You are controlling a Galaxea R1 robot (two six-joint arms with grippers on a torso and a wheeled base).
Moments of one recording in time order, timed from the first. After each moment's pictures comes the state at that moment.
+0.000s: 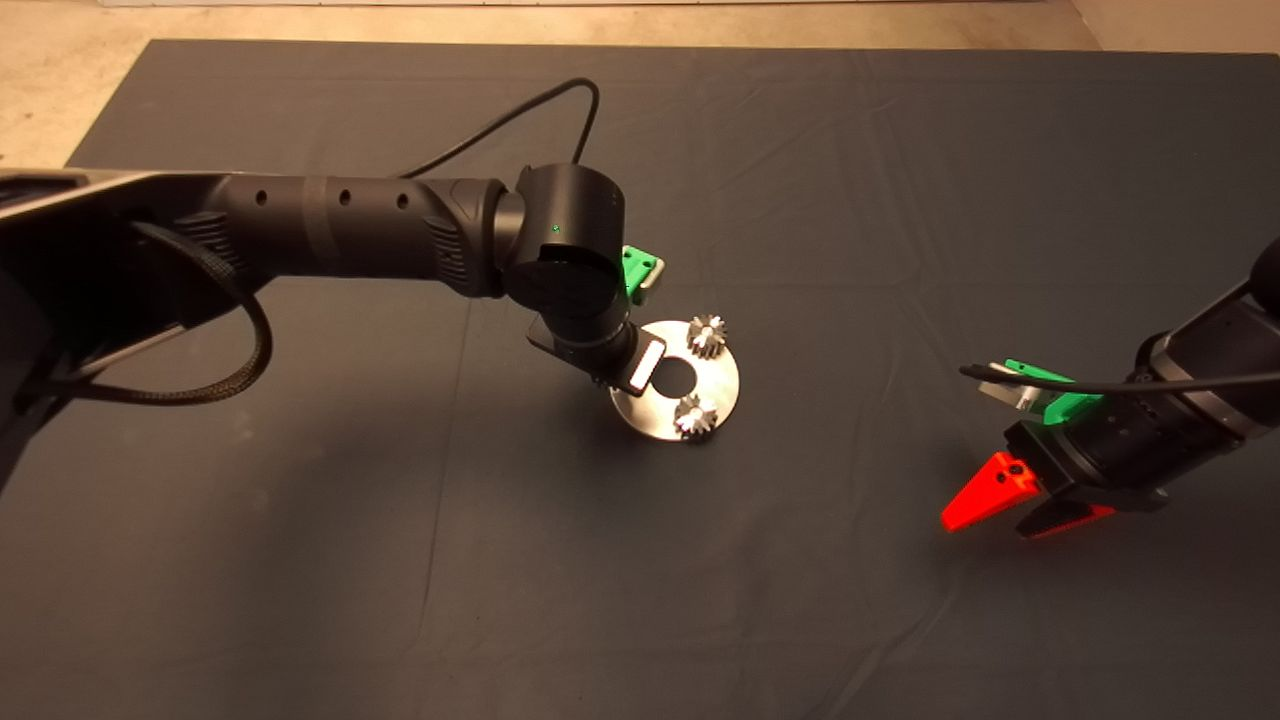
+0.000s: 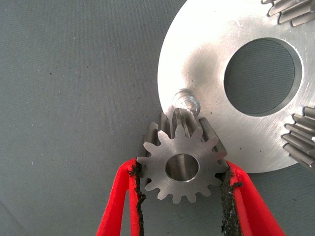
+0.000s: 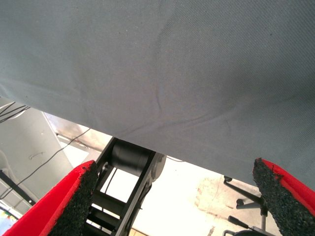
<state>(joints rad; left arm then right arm) -0.37 2.77 -1.12 0.55 1.51 -1.16 0.35 2.01 -0.76 0.18 -1.18 1.13</state>
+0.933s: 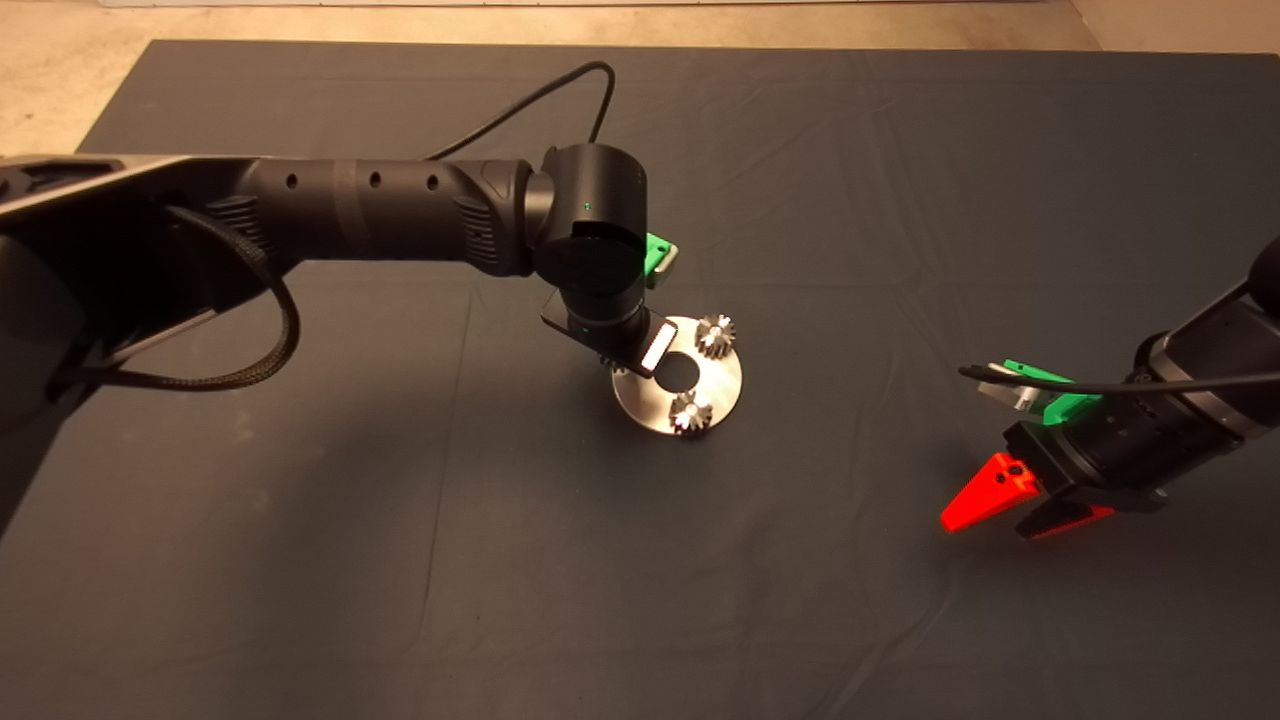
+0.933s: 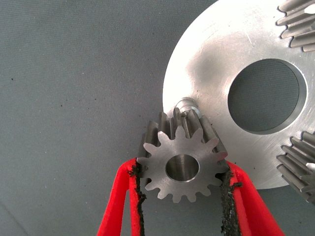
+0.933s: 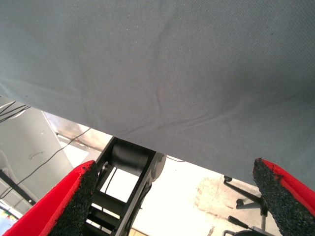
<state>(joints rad) -0.38 2.82 -1.20 0.55 1.52 -1.10 0.35 2.01 -0.76 0.18 -1.18 1.13</state>
